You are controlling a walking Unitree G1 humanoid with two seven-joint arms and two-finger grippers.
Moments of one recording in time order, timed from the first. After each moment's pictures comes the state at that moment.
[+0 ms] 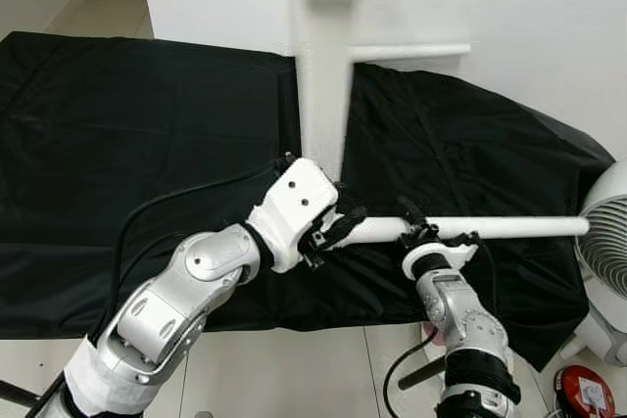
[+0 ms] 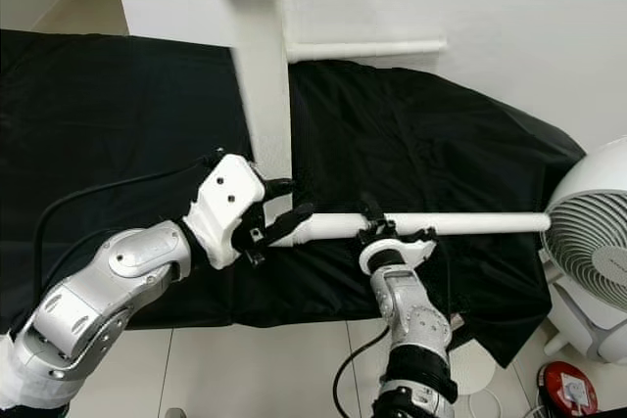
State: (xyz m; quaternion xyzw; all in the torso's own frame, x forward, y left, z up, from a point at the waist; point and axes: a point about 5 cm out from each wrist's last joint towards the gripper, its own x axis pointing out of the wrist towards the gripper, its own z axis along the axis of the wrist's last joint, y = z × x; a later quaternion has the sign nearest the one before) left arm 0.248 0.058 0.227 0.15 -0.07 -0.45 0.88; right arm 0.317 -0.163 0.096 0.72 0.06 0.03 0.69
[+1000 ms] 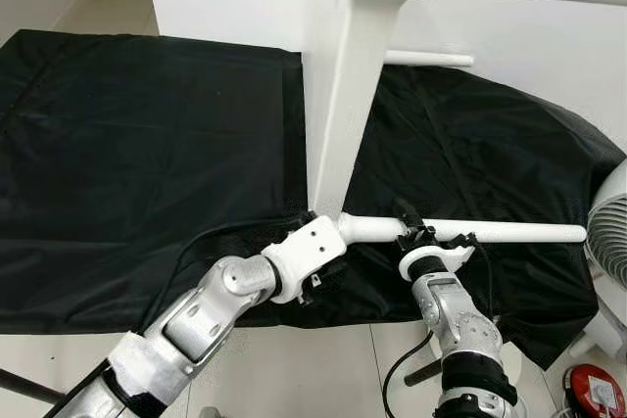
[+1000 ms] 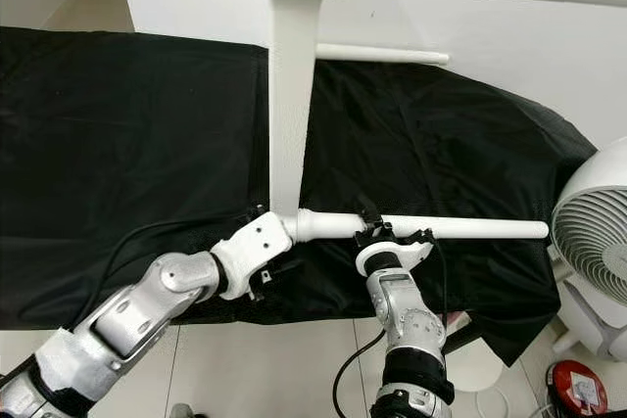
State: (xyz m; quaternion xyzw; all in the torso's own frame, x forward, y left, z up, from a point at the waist) left arm 0.274 0.039 0.148 0.24 0.06 -0.48 0.85; right arm 0.317 -0.161 0.098 0.72 0.04 0.04 0.69
